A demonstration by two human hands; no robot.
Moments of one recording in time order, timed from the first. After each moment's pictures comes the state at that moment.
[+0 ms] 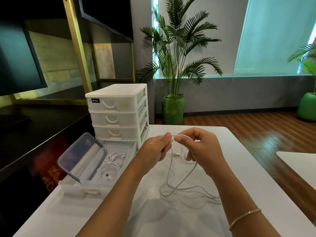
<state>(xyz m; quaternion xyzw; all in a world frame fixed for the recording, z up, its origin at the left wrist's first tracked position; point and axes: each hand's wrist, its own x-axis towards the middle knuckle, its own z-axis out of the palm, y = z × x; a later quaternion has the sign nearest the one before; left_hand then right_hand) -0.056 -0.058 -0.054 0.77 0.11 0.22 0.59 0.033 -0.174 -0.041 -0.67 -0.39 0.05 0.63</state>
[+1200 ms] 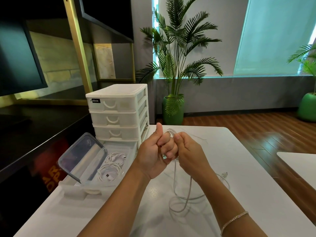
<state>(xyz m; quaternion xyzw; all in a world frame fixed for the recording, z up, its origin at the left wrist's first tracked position) -0.054 -0.070 -0.050 0.47 -0.02 0.21 0.86 0.017 -0.155 -0.054 -0.73 -0.41 0.06 0.54</state>
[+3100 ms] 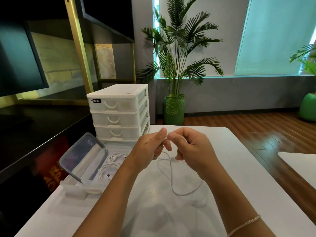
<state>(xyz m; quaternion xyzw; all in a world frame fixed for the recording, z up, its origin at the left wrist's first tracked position) -0.071 -0.054 -0.043 0.80 0.09 0.24 0.53 0.005 -0.169 -0.028 -0.68 -0.44 0.06 0.58</state>
